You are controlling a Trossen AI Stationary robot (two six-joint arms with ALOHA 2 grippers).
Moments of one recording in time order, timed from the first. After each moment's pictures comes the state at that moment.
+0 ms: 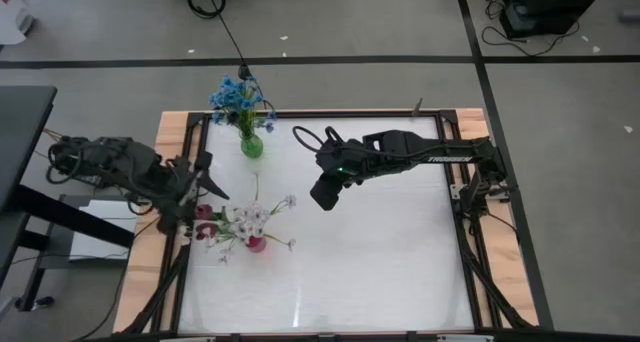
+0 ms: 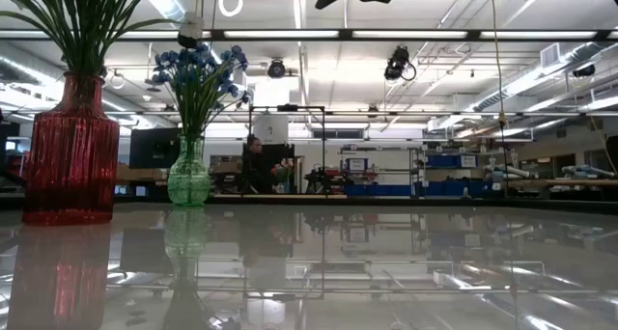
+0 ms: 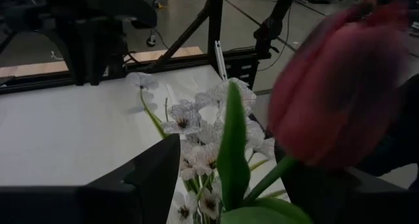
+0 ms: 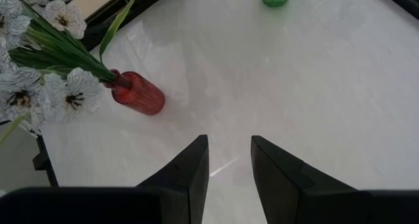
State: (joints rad) left arm -0.35 0.67 1.10 -0.73 0.02 -0.07; right arm 0.06 1.84 2.01 -1.10 0.15 0.66
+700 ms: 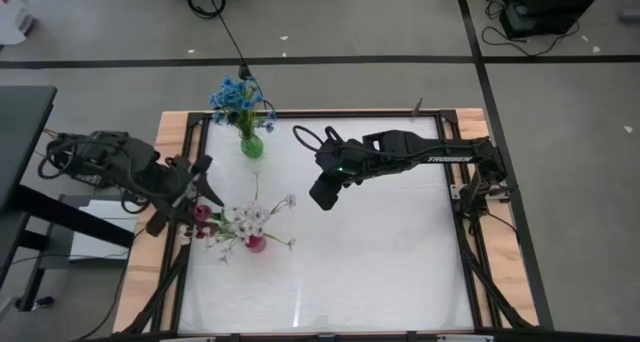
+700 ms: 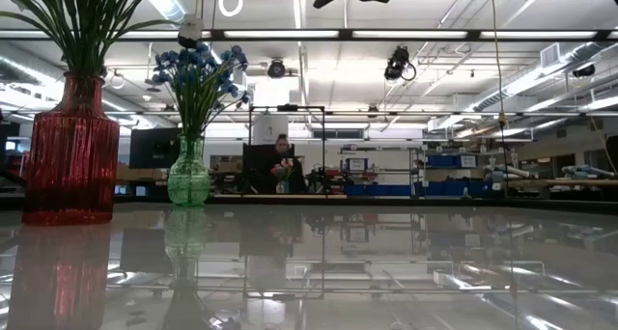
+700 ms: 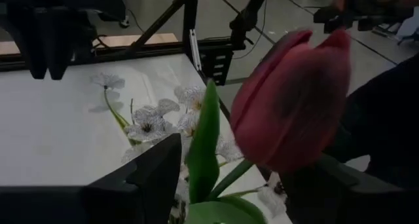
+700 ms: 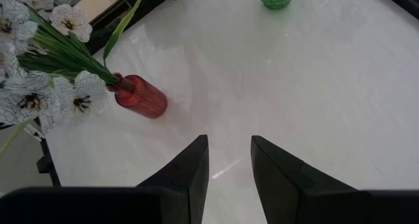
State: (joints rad) left arm -0.35 0.77 1.26 -0.86 0.12 -0.13; right arm 0.06 1.84 2.01 -1.09 0.15 0.67
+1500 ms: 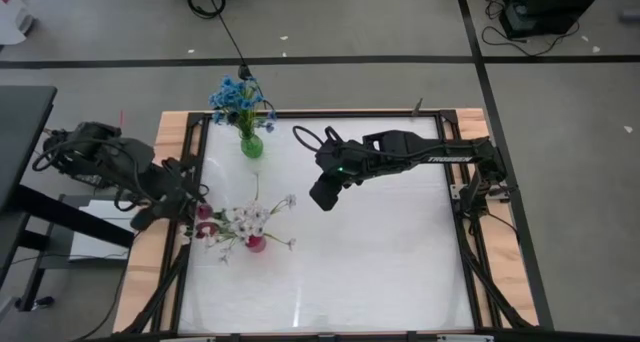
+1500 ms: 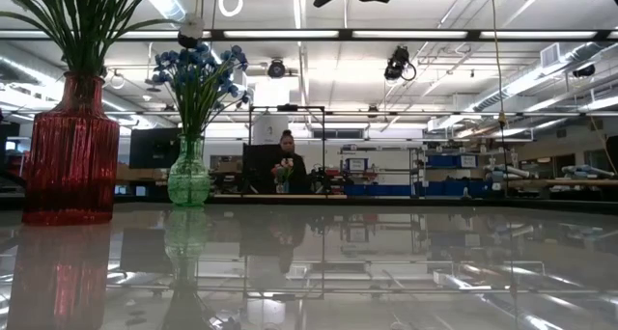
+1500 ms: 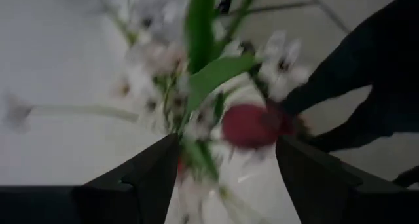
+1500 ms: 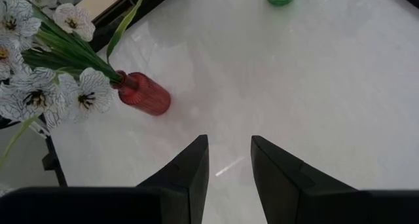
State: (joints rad) left arm -0.35 0.77 1.37 -1.24 0.14 -0.09; right arm 0.06 1.84 2.01 -1.09 0.14 0.68
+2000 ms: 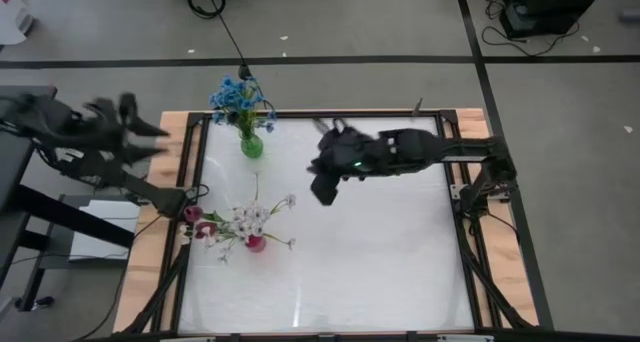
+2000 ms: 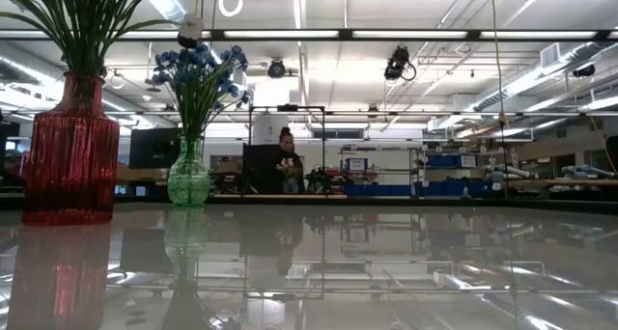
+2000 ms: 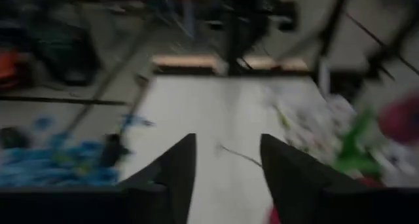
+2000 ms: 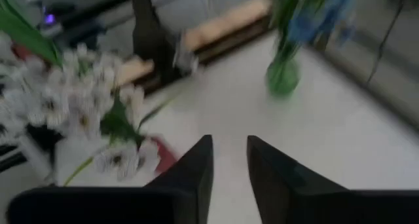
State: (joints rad) left arm -0.35 0.69 1.71 -1.38 -0.40 -0.16; right arm 0.08 1.78 2.01 -0.89 0.28 0.52
